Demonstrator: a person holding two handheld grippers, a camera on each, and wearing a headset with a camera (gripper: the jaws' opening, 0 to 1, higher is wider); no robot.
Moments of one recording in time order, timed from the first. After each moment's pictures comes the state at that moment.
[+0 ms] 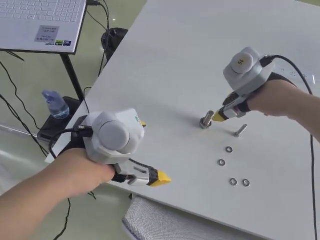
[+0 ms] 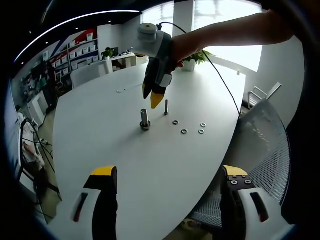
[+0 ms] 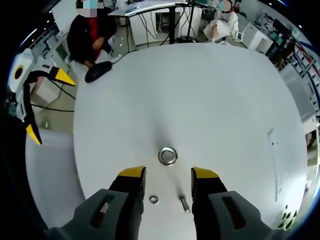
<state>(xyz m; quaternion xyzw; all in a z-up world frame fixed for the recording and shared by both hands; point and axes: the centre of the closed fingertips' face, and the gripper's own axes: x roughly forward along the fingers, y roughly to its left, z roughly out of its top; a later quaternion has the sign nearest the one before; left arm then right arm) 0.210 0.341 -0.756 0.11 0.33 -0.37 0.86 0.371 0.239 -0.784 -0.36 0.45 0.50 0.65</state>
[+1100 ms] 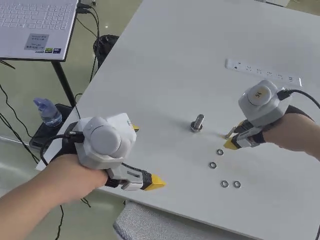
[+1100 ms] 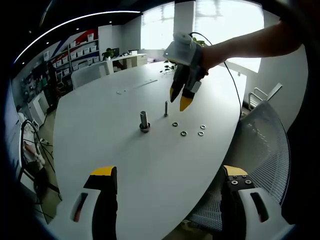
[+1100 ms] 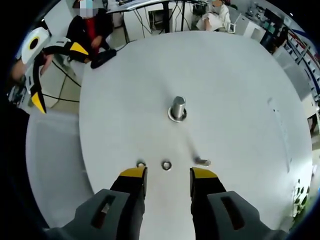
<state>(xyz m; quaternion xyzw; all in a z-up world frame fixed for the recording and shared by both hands) 0.208 0.337 -0.753 0.11 0.32 -0.37 0.86 0.330 0.169 -0.803 -0.34 0.48 0.48 0.65</state>
